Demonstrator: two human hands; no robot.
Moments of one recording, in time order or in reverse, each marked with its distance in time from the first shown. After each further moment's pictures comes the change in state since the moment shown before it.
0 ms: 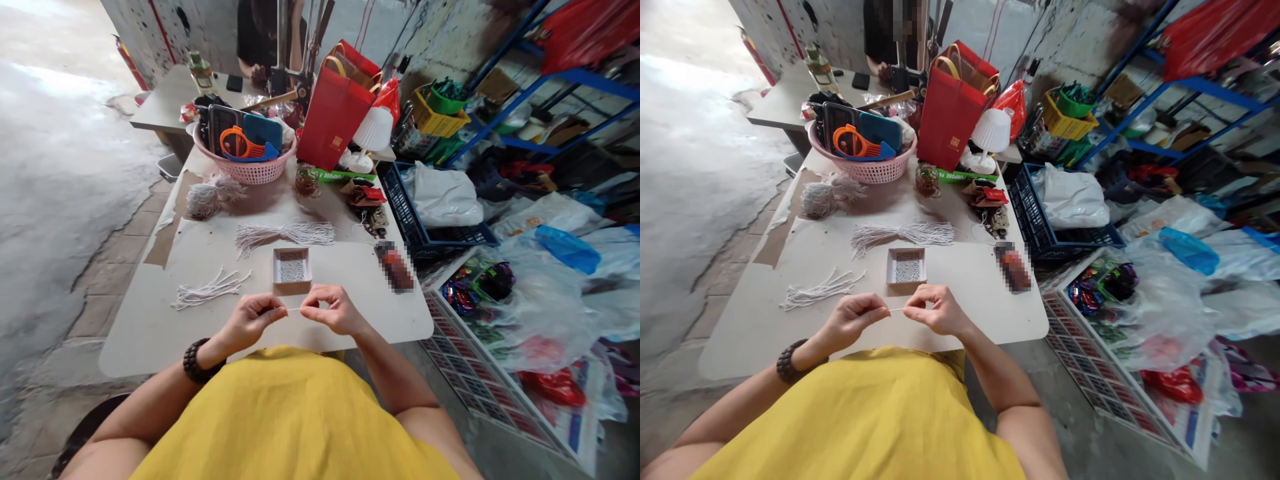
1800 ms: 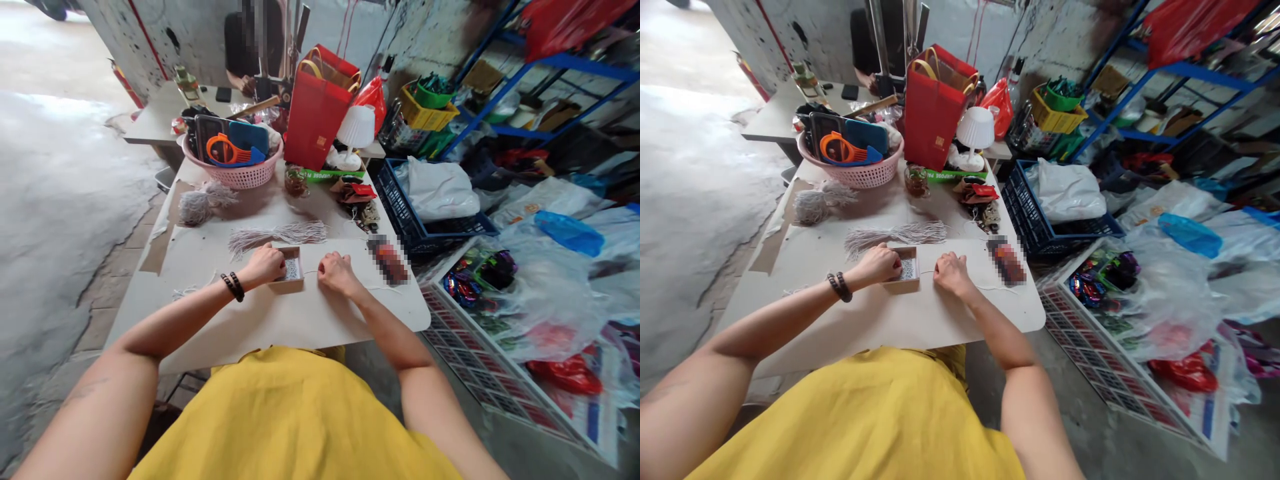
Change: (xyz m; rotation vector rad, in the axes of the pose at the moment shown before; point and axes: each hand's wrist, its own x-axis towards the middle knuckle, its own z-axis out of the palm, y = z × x) left_hand 0.121 -0.030 0.004 1.044 -0.204 0.032; right_hand 0.044 0.058 -0.044 -0.981 0.060 0.422
